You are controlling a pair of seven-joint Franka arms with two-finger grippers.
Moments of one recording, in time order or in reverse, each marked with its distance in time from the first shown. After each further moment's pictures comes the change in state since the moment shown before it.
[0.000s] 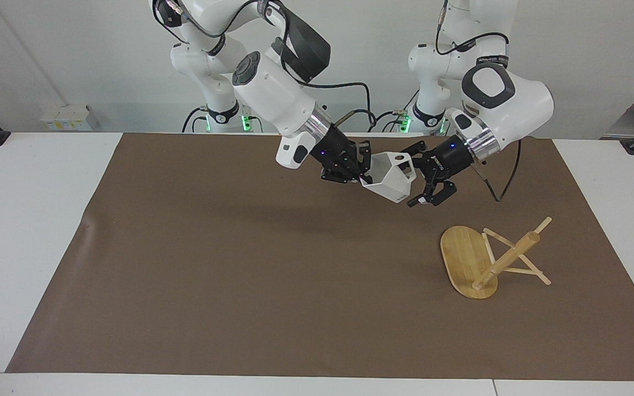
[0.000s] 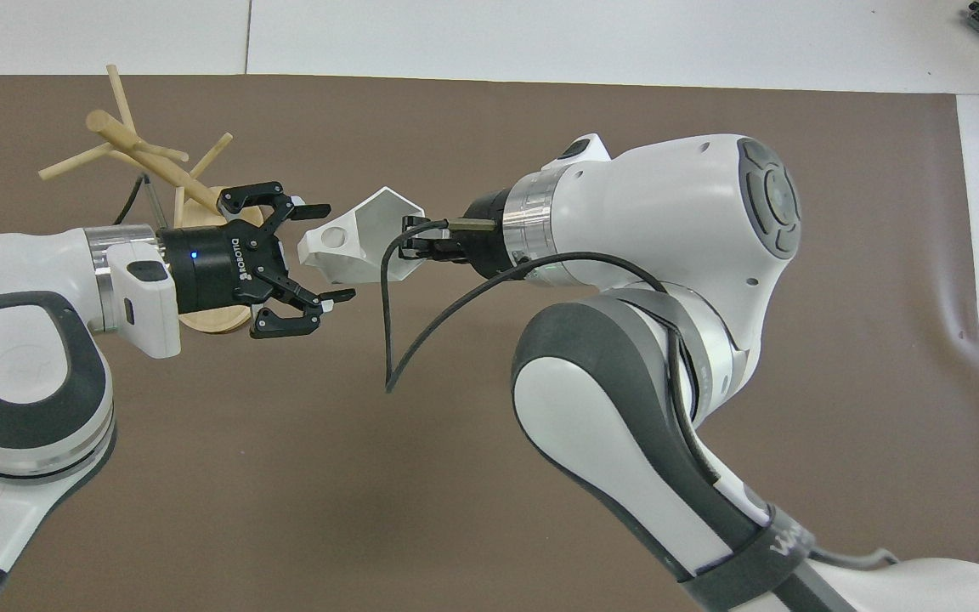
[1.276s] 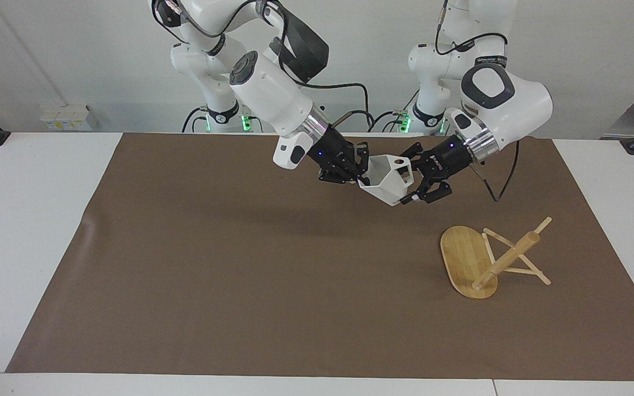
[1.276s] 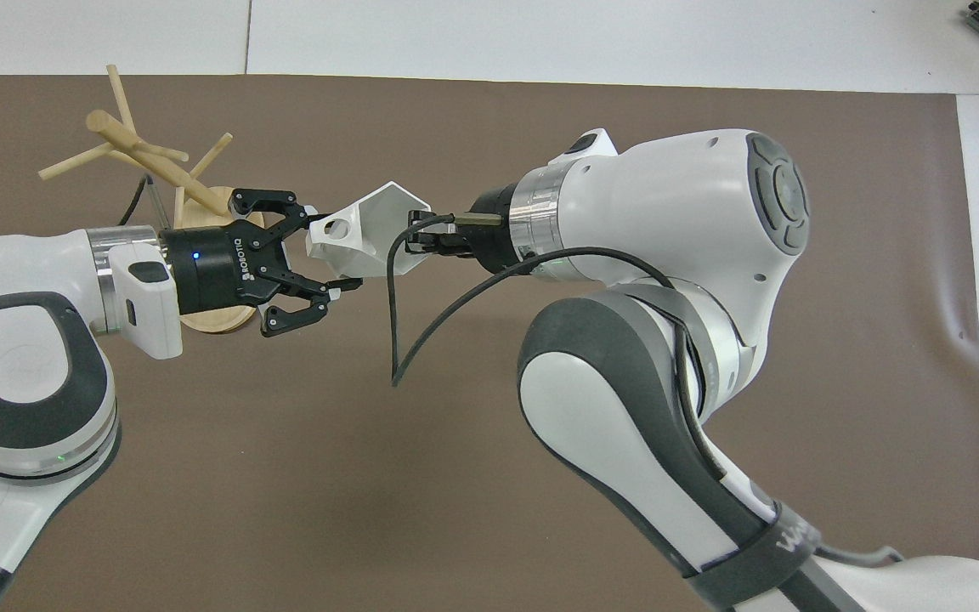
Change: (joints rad) left arm -0.002 0.001 -0.001 -0.002 -0.025 -0.002 0.014; right arm -0.005 0.001 -0.003 0.005 -0.009 0.000 0.001
